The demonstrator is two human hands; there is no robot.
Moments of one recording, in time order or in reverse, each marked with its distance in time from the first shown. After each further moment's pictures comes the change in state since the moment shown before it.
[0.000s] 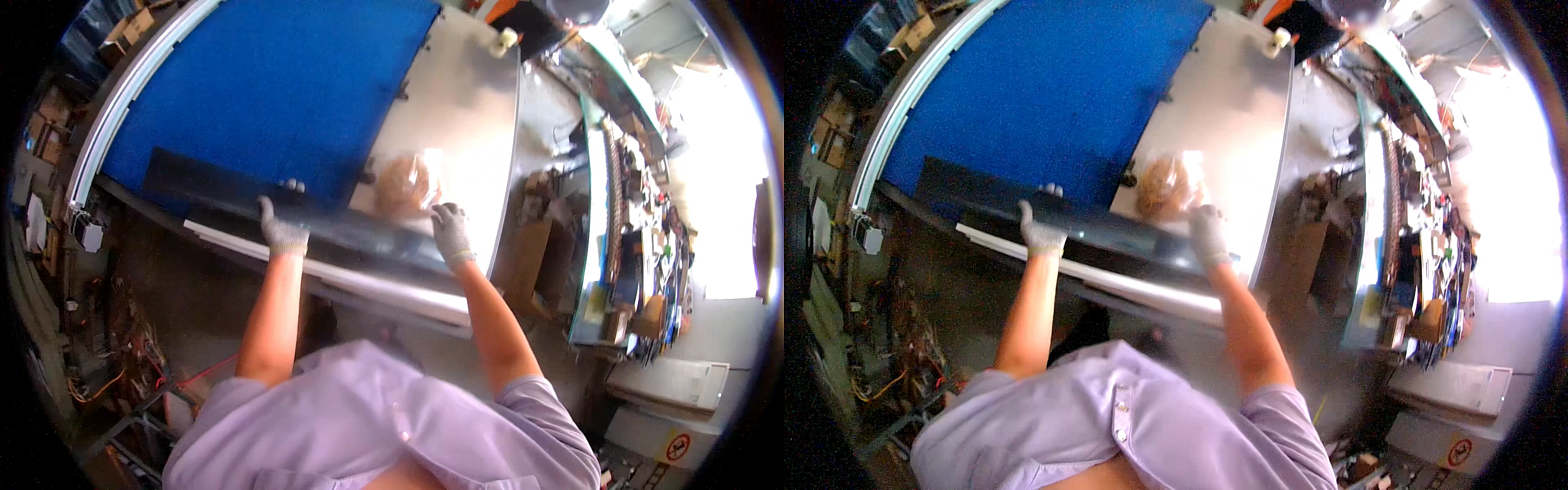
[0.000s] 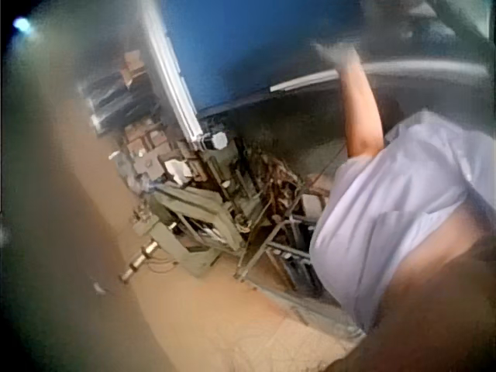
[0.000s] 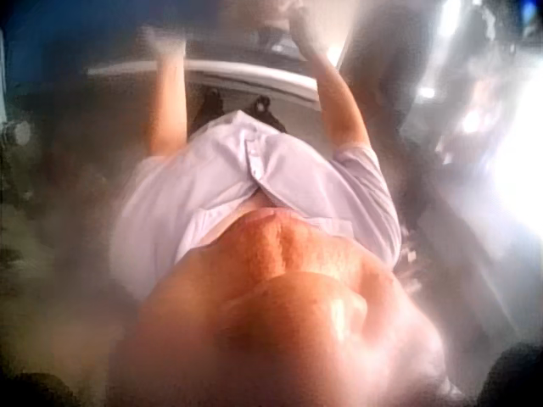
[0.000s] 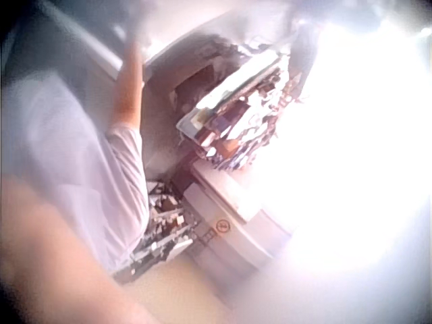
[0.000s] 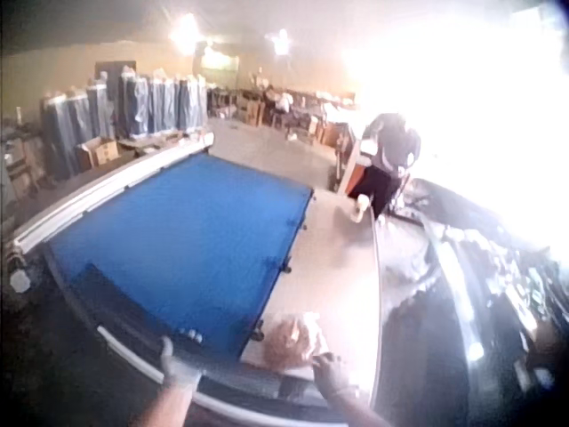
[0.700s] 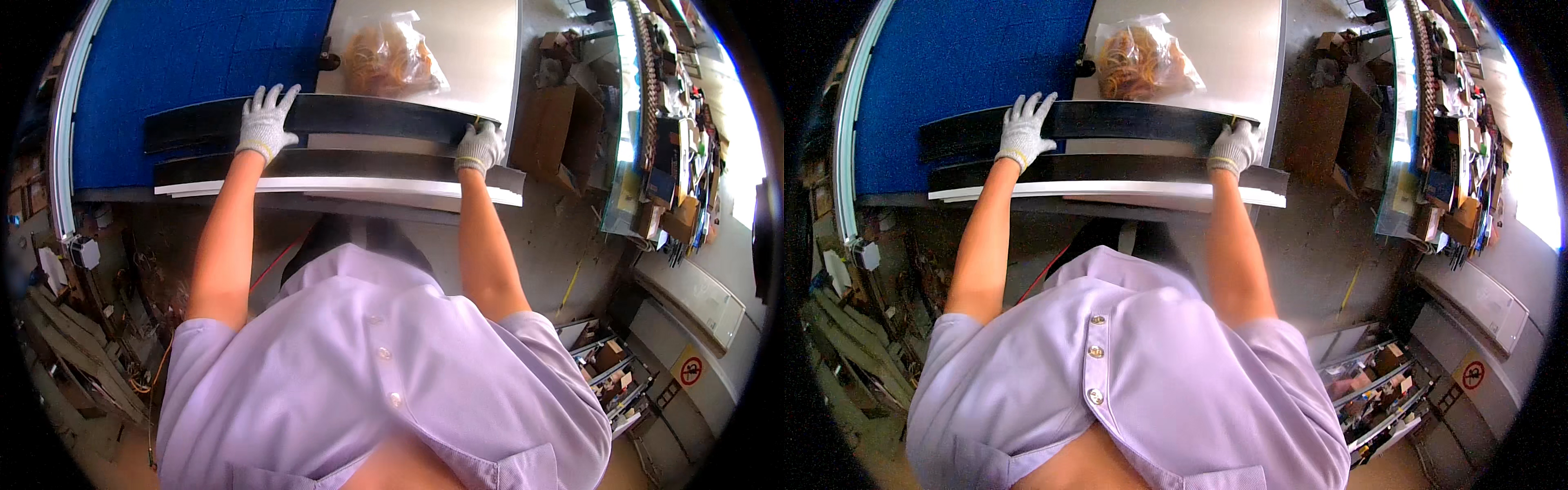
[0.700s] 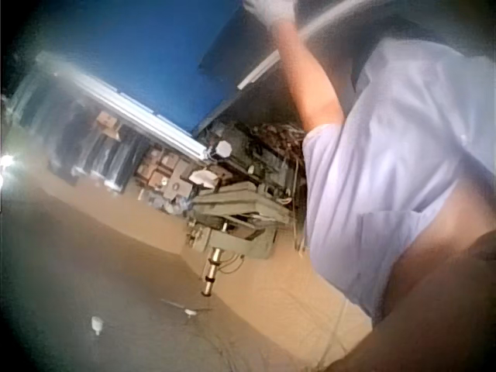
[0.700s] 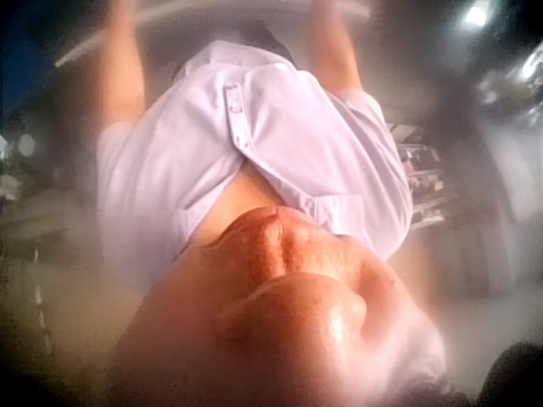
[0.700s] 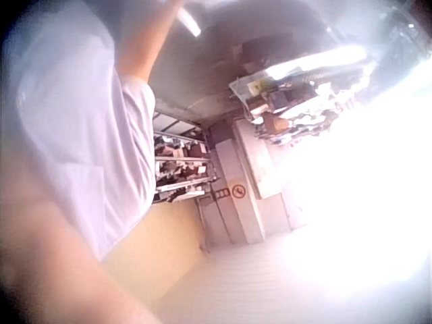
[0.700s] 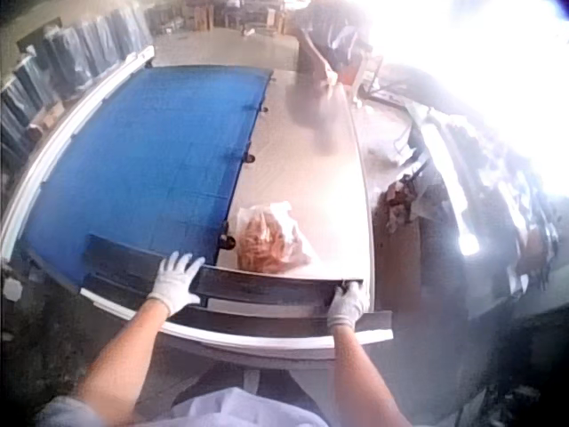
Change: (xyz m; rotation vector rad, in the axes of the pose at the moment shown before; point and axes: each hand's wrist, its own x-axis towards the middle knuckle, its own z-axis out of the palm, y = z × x) left_hand 0.029 -0.027 0.024 -3.004 0.827 0.105; right_hand -0.056 0.067 0.073 -0.145 0.240 0.869
